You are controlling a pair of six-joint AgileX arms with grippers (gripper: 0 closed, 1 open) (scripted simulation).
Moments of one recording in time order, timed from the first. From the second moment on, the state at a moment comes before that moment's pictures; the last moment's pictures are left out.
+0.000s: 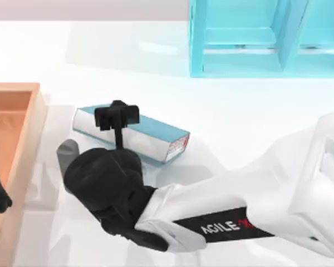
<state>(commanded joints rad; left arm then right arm) 0.00 0.00 0.00 0.00 0.00 0.00 1.10 2.22 1.27 0.48 0.95 -1.13</state>
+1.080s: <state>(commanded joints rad) 0.00 0.00 0.00 0.00 0.00 0.00 1.41 2.05 1.15 0.04 1.20 -0.69</state>
